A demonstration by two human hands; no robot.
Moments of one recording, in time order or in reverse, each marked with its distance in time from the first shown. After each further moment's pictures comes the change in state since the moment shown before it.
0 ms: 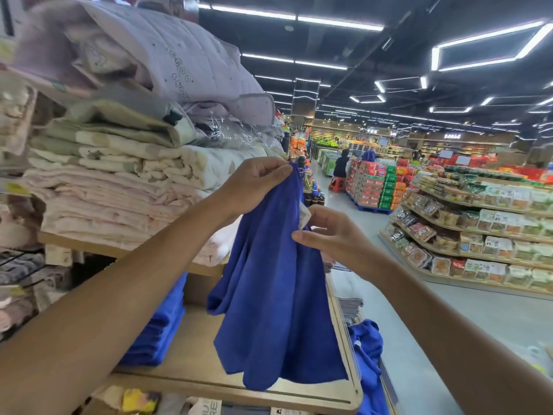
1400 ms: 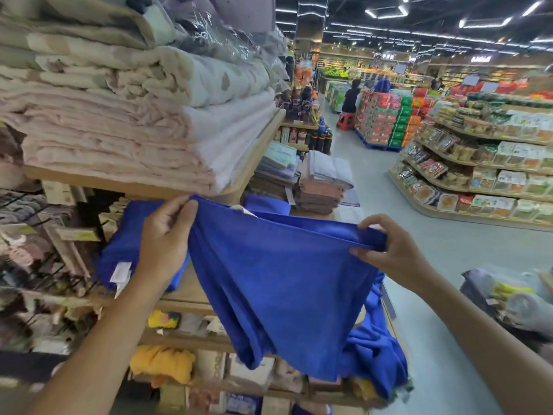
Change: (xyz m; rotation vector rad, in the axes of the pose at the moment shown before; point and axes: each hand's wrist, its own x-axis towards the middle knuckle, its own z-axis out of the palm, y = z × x) left_hand -0.195 -0.112 -0.028 0.077 0.499 -0.154; right_hand -0.127 0.126 -0.018 -0.318 0.321 0.232
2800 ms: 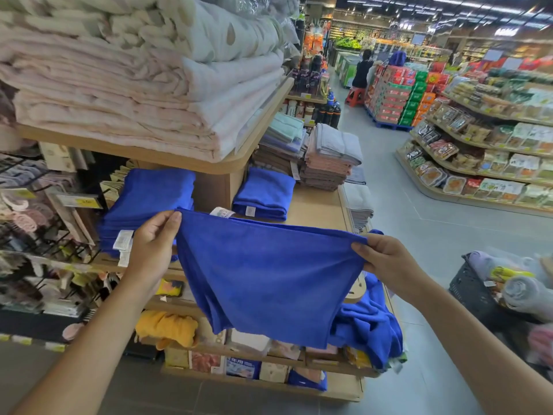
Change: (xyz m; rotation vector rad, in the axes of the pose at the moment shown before) left_hand -0.046 -0.080 -0.043 0.006 0.044 -0.360; right_hand -0.037 0.036 0.038 0.403 -0.172 0.366
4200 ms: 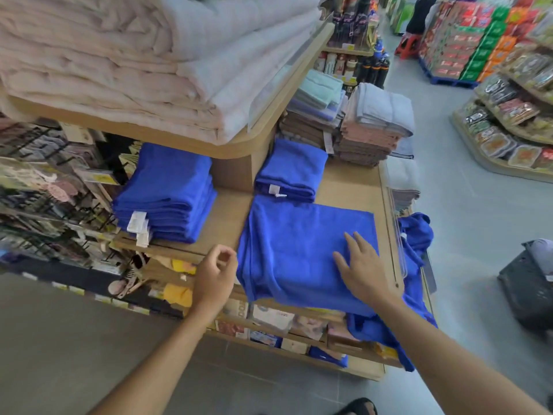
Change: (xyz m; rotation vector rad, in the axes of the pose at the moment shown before) left_hand -0.038 -0.102 0.060 0.529 0.041 -0.173; right_hand 0.093 0.141 0.062 -0.971 0.043 -0.018
